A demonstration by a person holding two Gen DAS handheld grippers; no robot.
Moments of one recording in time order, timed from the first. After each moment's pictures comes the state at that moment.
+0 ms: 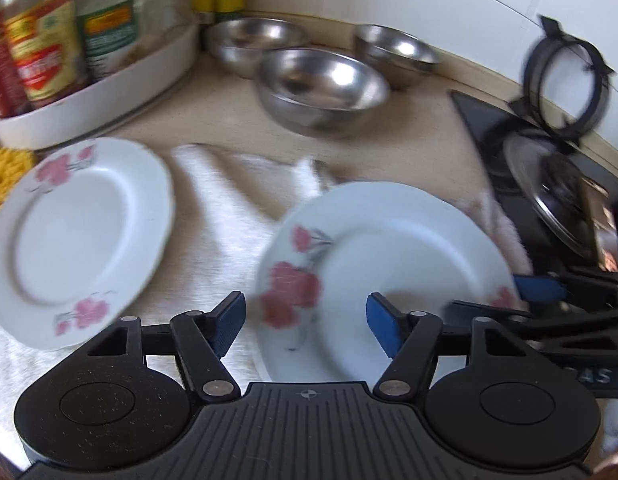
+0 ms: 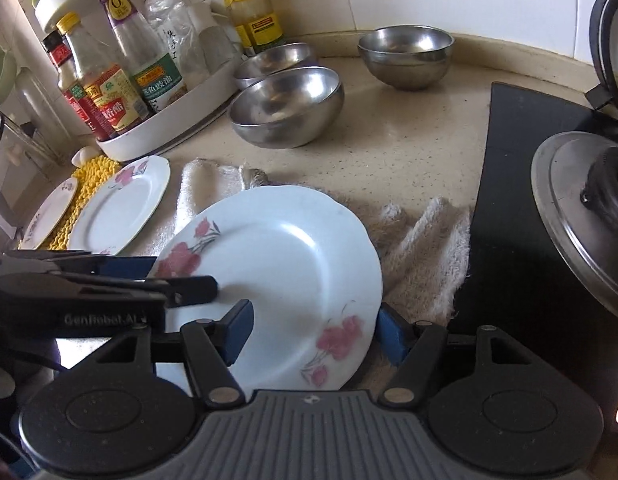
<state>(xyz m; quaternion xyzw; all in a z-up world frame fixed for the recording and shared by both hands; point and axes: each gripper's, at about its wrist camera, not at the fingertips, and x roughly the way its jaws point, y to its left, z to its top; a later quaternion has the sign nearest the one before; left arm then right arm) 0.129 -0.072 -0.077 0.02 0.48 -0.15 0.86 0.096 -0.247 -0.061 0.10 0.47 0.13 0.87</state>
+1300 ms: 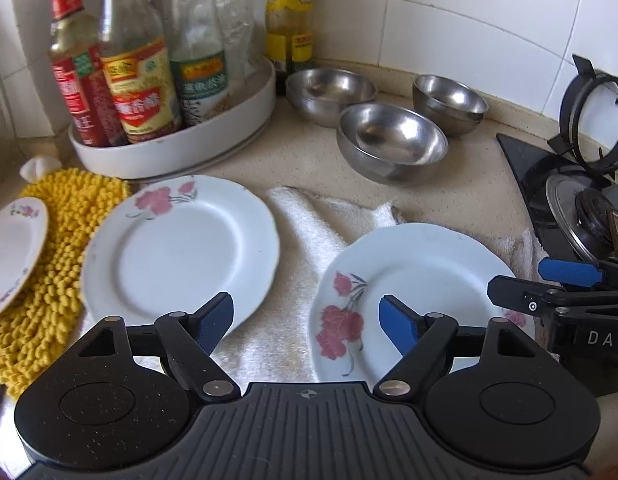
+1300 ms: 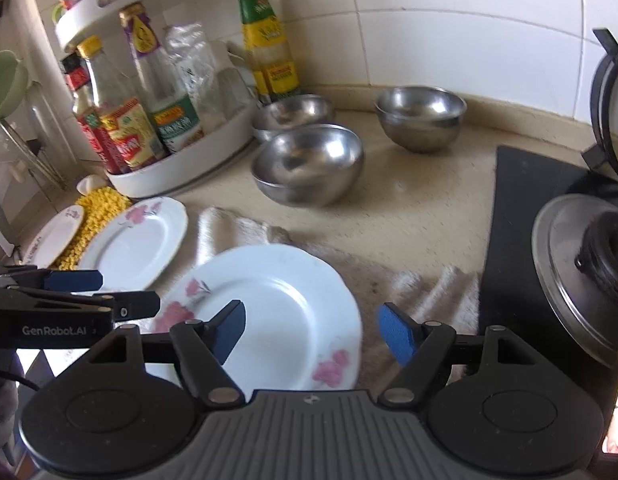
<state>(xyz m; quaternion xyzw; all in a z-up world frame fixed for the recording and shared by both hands) 0.109 -0.028 -0.043 0.03 0.43 -0.06 0.90 0.095 -0.219 -0.030 0.07 0.41 0.11 0.90</state>
